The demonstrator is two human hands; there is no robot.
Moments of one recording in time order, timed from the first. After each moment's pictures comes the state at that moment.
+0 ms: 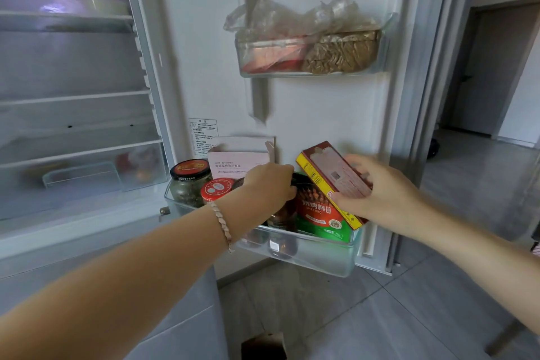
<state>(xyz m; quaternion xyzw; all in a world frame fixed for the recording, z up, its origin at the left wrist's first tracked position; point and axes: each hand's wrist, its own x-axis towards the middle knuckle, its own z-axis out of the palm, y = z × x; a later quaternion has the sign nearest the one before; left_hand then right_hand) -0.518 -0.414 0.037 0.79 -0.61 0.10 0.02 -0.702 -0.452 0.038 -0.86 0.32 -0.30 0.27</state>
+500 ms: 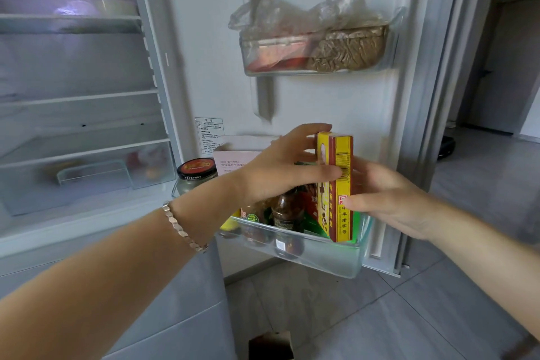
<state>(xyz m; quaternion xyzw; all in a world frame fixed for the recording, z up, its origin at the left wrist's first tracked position) -0.528 -0.385 0.070 0.53 -0.65 -0.31 0.45 -0.698 -0.476 0.032 -0.74 0.08 -0.22 0.63</state>
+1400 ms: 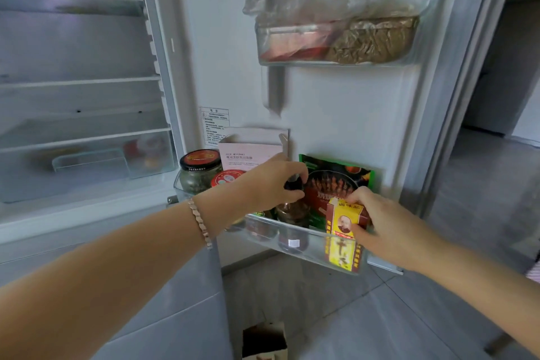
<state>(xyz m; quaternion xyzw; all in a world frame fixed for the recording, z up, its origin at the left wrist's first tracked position) -0.483 -0.401 0.029 0.68 -0.71 -0.03 0.19 -0.696 -0.462 -0.008 -0.93 0.32 -0.17 0.10</state>
